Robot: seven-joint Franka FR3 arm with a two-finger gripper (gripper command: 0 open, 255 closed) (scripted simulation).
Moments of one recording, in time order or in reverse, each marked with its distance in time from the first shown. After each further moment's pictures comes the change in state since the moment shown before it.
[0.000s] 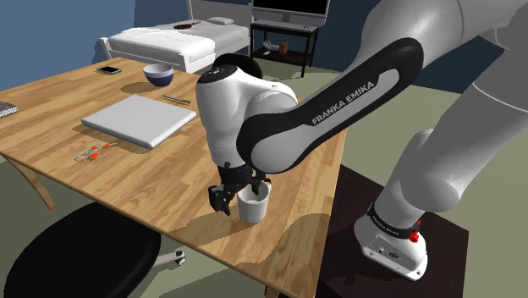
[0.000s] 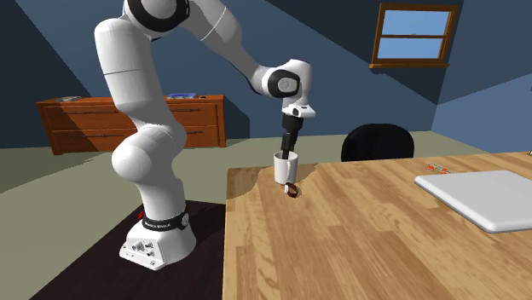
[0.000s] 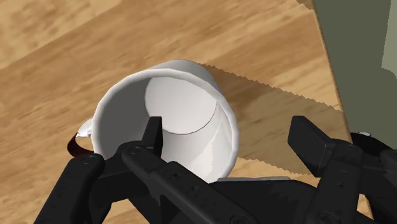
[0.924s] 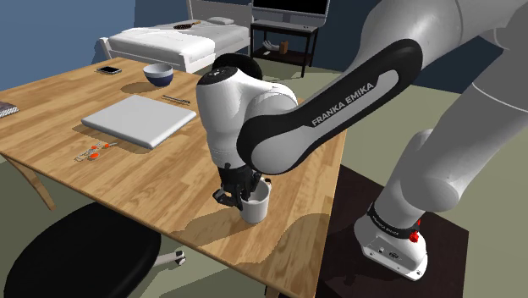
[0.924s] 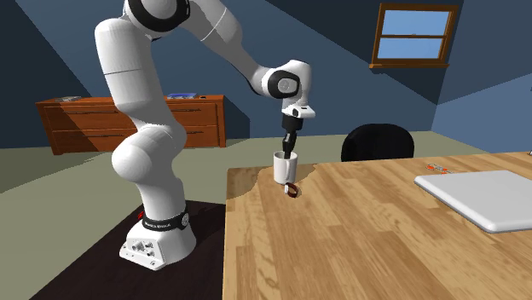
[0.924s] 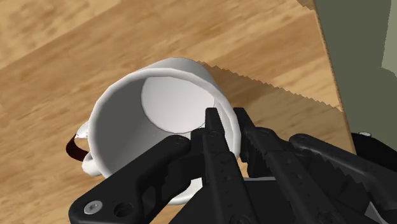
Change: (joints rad) arm 0.000 0.003 0.001 -0.003 -0.001 0.006 0.002
